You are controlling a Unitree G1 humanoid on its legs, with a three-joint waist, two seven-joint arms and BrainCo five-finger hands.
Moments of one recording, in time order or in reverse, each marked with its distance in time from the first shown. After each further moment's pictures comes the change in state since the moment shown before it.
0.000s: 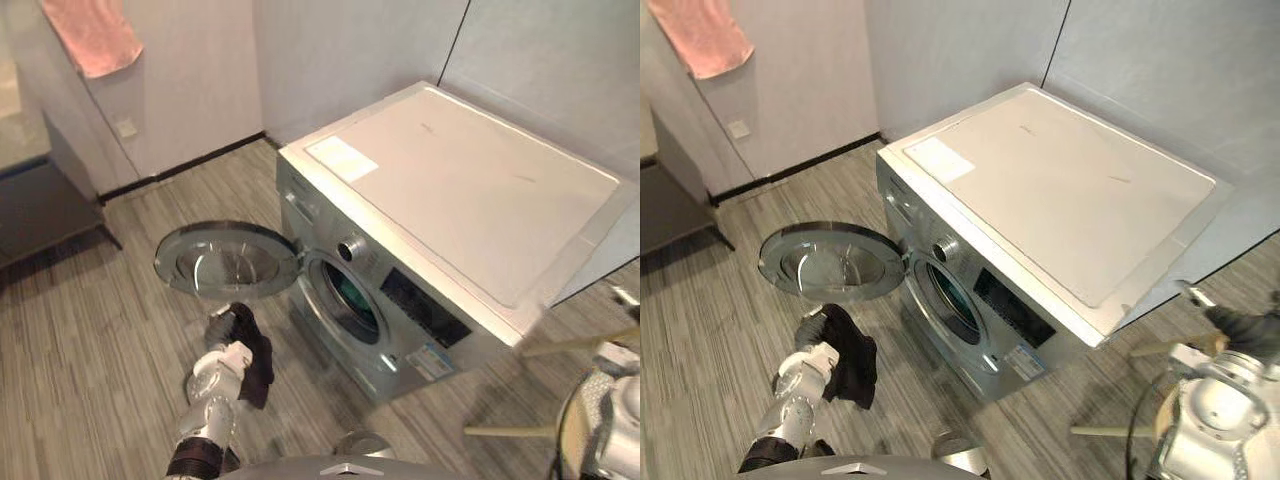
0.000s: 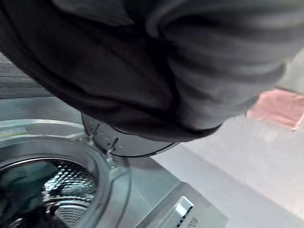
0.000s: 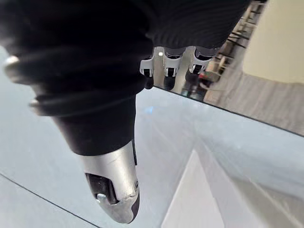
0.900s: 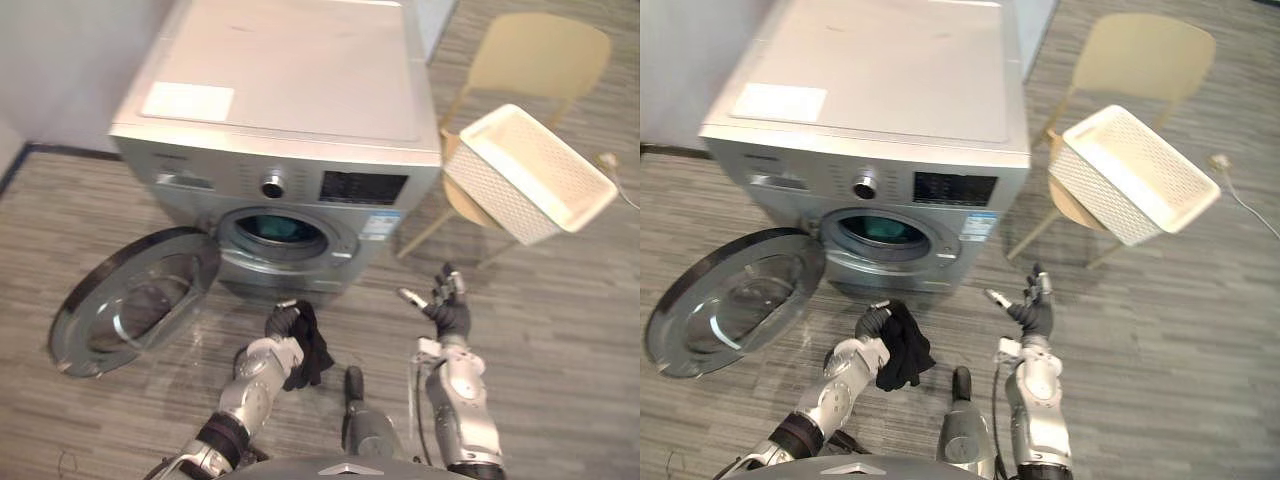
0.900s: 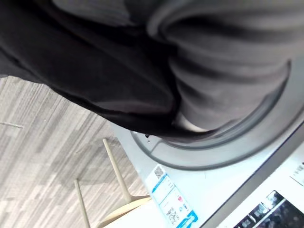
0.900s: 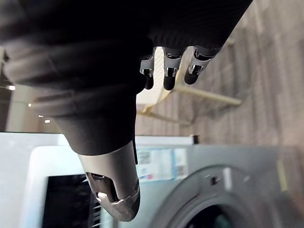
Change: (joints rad) left arm -0.235 0.006 -0.301 0.062 -0.204 0.028 0.083; right arm 0.081 0.275 0.587 0.135 0.060 -0.012 -0.041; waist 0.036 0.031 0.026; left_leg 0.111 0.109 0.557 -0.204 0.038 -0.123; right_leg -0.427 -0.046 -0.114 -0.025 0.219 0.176
